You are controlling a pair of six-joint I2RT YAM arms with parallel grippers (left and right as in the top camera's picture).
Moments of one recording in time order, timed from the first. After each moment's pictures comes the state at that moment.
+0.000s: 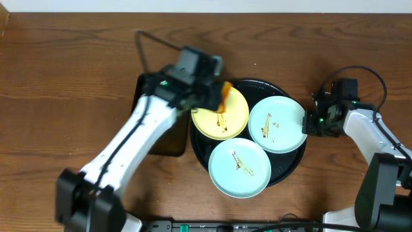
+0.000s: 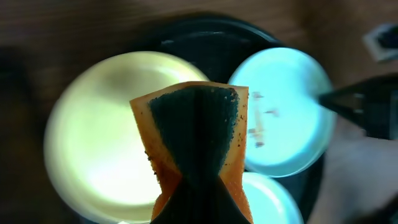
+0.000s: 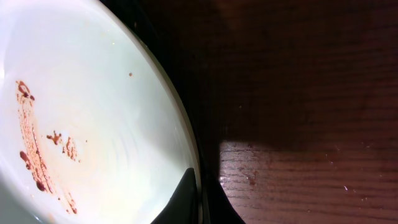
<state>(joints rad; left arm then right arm) -0.50 1.65 1.39 -0.75 0.29 -0.28 -0.11 1.66 0.93 -0.64 -0.21 0.04</state>
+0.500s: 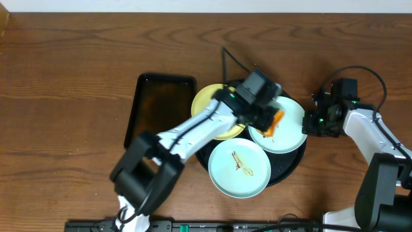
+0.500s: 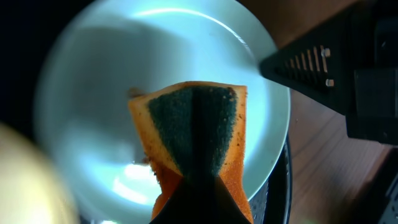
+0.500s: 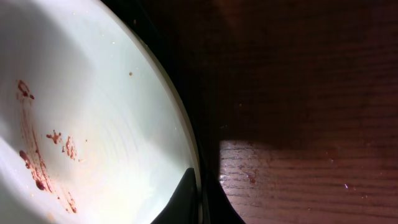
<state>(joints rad) -0.79 1.98 1.45 -0.49 0.37 -0.33 -0.11 1.66 0.93 -0.65 -0.21 0.04</state>
